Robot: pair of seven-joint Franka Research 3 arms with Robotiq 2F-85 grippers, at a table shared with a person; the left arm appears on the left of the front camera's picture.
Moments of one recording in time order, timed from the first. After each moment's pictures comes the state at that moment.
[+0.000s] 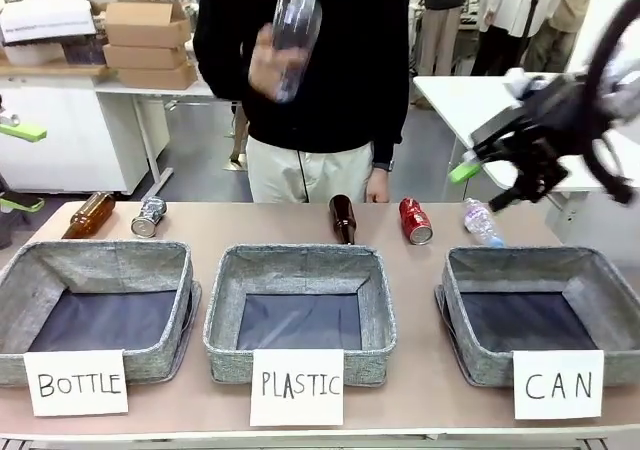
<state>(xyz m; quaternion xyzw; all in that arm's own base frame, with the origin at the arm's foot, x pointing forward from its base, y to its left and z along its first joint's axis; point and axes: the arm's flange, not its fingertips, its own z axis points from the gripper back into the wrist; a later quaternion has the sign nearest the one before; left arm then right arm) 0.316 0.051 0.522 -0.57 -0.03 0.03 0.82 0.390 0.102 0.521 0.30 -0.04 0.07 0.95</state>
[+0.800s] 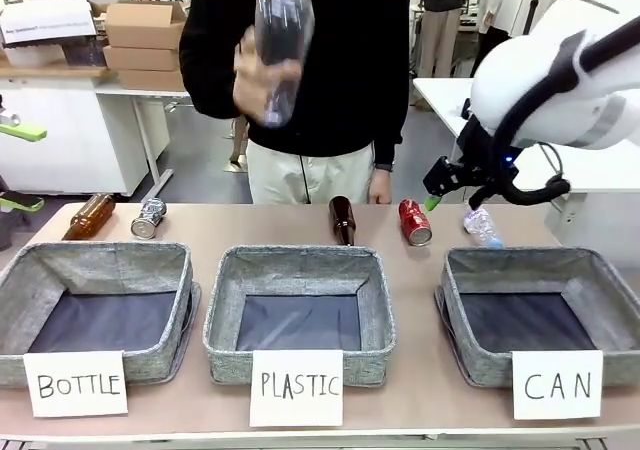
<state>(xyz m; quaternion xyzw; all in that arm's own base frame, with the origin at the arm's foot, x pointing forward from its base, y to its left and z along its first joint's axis) 0.317 0.051 0.524 -0.57 -0.03 0.03 0.82 0.464 0.116 0.467 0.09 -0.18 0.07 0.98</state>
